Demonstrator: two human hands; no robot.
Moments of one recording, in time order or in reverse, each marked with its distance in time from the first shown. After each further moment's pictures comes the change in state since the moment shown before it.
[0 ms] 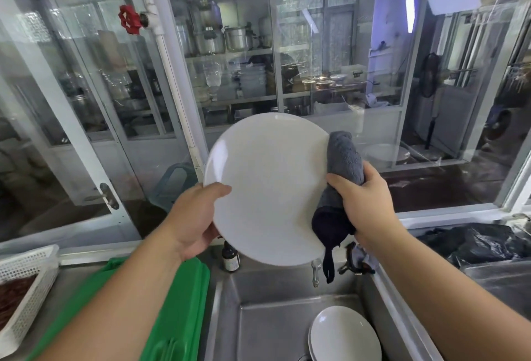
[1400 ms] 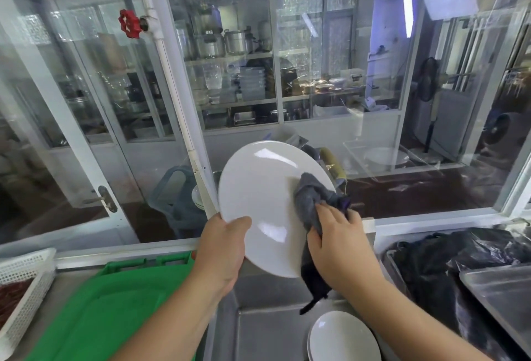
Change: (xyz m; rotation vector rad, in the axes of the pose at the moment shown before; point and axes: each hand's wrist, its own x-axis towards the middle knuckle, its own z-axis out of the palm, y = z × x) left_hand -0.001 -0.064 0.035 0.059 0.190 0.176; right_hand -0.047 0.044 0.008 -1.150 -0.206 -0.496
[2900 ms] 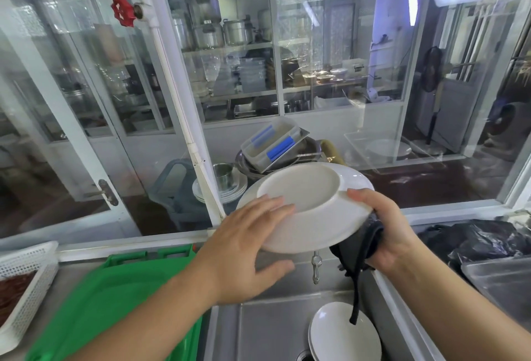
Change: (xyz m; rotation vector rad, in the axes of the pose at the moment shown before) left_hand -0.006 0.002 -0.027 1.043 -0.531 0.944; right_hand 0.019 0.033 -0.041 1.743 -0.268 0.810
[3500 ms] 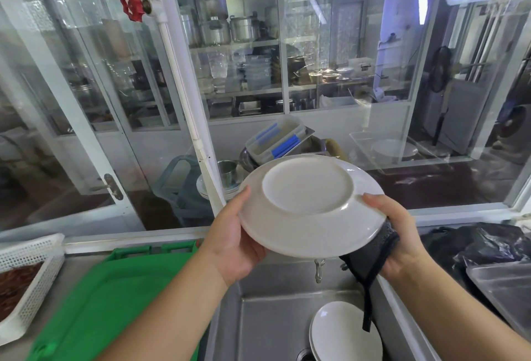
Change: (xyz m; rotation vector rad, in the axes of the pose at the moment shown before) left_hand 0.034 0.000 0.011 -1.798 0.349 -1.066; right_hand 0.002 0.010 -0.014 0.067 -0.121 -0.088
